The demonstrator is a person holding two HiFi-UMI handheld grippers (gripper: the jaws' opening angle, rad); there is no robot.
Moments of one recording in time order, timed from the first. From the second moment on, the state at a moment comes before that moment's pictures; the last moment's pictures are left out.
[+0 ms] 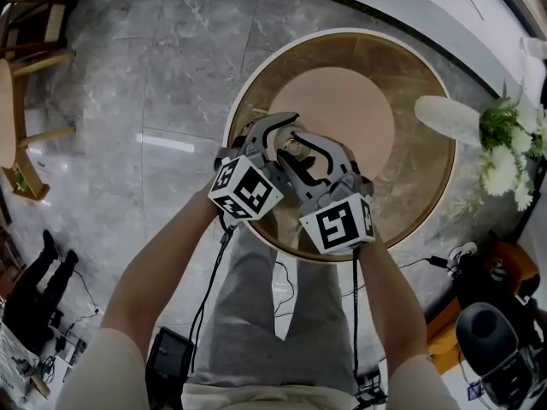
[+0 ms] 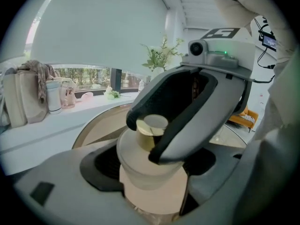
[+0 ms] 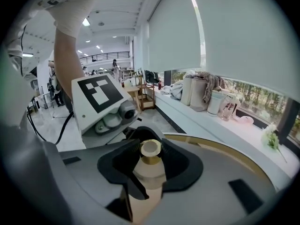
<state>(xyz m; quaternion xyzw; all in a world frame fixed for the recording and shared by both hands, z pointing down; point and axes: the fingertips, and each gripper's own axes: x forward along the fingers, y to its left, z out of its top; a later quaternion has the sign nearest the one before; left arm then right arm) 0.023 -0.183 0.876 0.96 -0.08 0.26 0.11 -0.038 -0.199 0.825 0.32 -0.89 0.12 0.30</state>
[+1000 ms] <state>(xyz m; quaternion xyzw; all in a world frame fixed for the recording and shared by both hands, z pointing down) -0.007 -0.196 0.823 0.95 -0.18 0.23 0.14 -0.006 -0.211 0.780 0.39 -0.88 0.15 0.21</state>
